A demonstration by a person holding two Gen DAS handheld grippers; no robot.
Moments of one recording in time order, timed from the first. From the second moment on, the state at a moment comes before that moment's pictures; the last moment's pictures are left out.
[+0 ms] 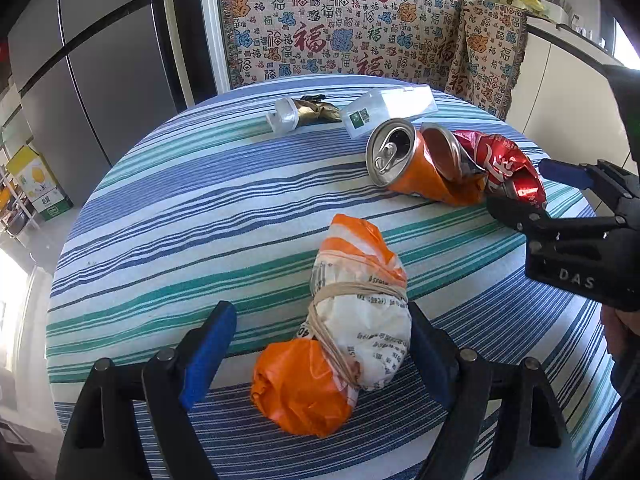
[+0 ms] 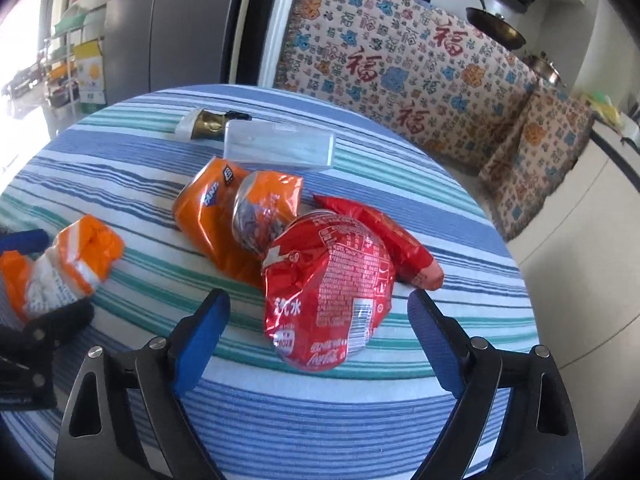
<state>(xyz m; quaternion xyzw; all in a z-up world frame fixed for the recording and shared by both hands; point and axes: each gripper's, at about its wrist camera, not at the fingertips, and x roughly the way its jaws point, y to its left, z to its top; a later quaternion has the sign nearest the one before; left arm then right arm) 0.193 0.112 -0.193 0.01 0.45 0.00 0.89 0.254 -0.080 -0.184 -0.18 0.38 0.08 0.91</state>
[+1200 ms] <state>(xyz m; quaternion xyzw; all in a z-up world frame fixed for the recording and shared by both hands) 0.193 0.113 -0.191 0.01 0.45 0.00 0.89 0.175 -0.274 -0.191 0.11 0.44 0.12 0.88</state>
